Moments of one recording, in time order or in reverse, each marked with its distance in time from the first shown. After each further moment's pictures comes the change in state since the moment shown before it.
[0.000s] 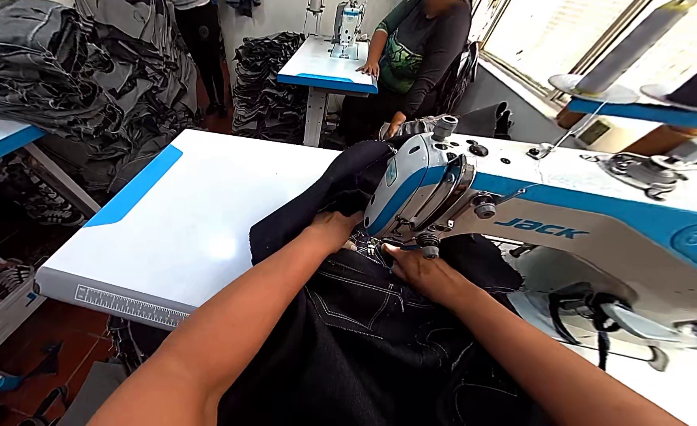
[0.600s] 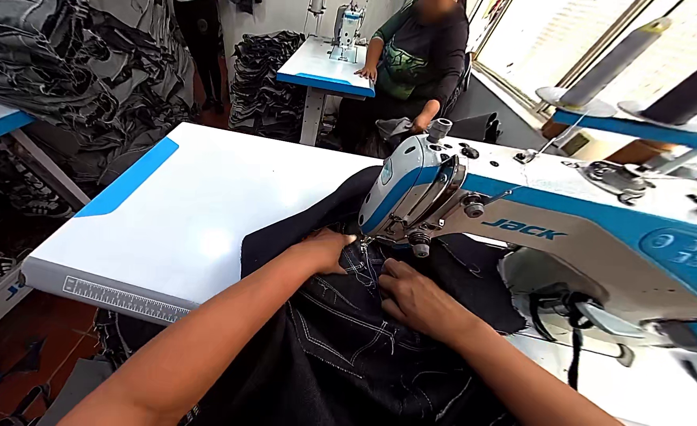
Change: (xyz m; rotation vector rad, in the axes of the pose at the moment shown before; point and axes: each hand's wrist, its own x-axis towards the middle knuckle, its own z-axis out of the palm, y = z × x) left_hand -0.032 0.006 0.019 -0.073 -0.088 0.105; right_hand -0.032 -0.036 -0.017 0.048 -0.096 -0.115
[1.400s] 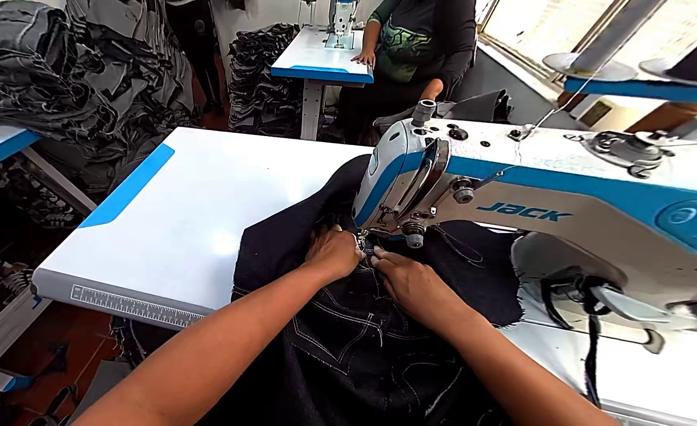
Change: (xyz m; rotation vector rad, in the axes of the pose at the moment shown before) left_hand 0.016 0.027 0.020 -0.169 0.144 -0.233; right_hand 0.006 -0.004 0.010 0.023 0.114 0.159
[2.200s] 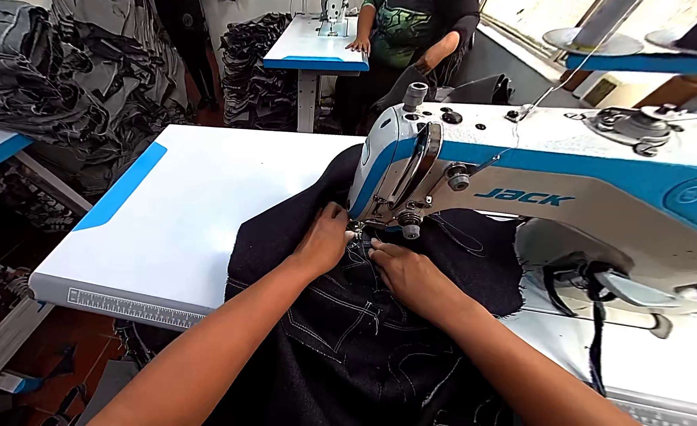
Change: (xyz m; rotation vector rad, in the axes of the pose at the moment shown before) left_hand -0.002 -0.017 0.003 -0.091 0.294 0.248; right_hand 0.002 -0.001 -0.001 0.003 0.016 -0.026
